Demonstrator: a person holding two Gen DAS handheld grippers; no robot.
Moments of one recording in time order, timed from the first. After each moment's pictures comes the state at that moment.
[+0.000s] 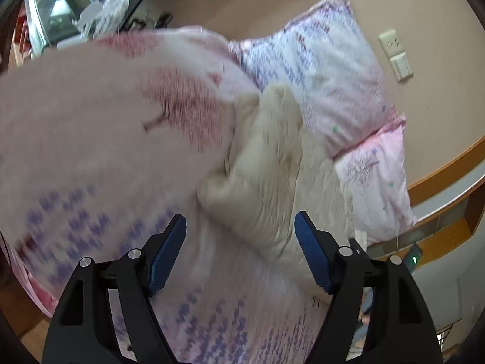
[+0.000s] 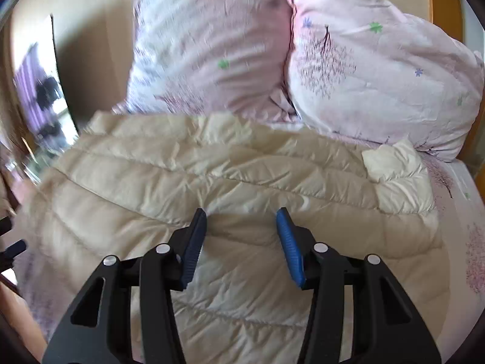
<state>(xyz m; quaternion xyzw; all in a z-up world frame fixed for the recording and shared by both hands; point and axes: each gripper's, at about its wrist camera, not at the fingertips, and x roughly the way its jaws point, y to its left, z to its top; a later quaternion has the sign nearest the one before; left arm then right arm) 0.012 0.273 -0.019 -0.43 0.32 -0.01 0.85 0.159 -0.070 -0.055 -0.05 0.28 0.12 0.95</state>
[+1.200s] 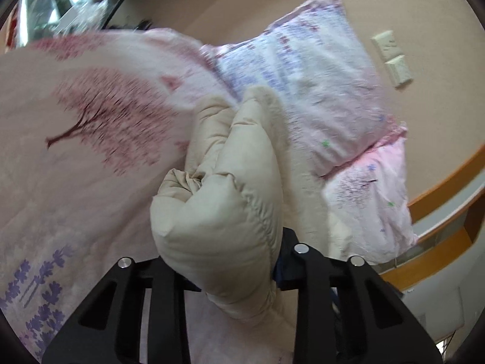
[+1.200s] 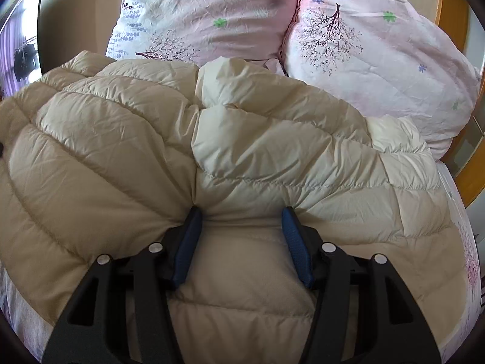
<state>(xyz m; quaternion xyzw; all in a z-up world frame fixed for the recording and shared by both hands) 0.075 0.229 -0.008 -0.43 0.26 0.00 0.87 0.177 -0.048 -0.094 -0.11 0.30 0.05 0.95</state>
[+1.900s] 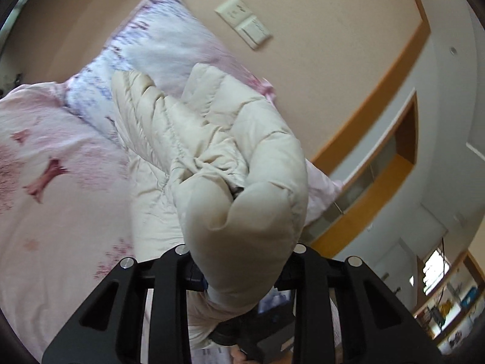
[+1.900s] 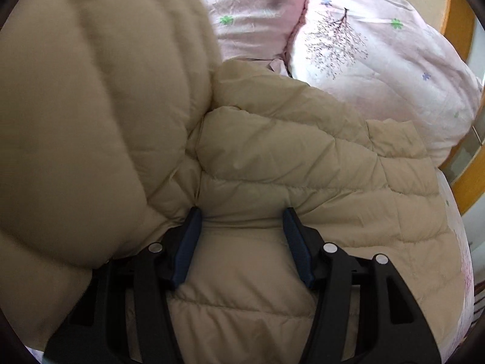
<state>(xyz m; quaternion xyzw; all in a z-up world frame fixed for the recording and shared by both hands) 0.080 0.116 0.080 -0.31 0.17 -0.22 0.91 0.180 -0.044 -0.096 -0.14 0.30 0.06 0.94</state>
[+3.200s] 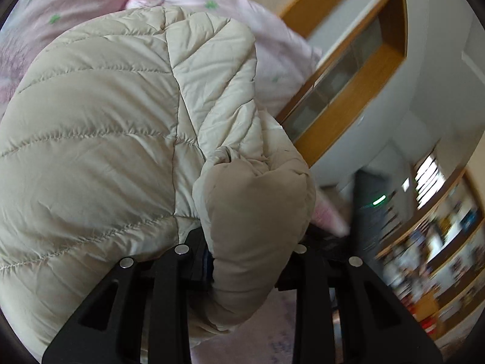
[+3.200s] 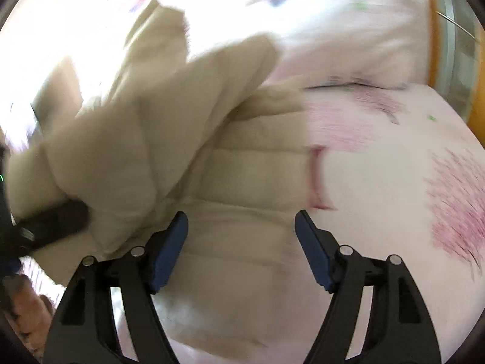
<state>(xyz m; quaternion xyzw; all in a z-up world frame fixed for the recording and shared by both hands) 0.130 -0.098 0.010 -0.15 0.35 -0.34 0.86 0.146 -0.315 -0.083 0.09 0.30 0.11 0.94</state>
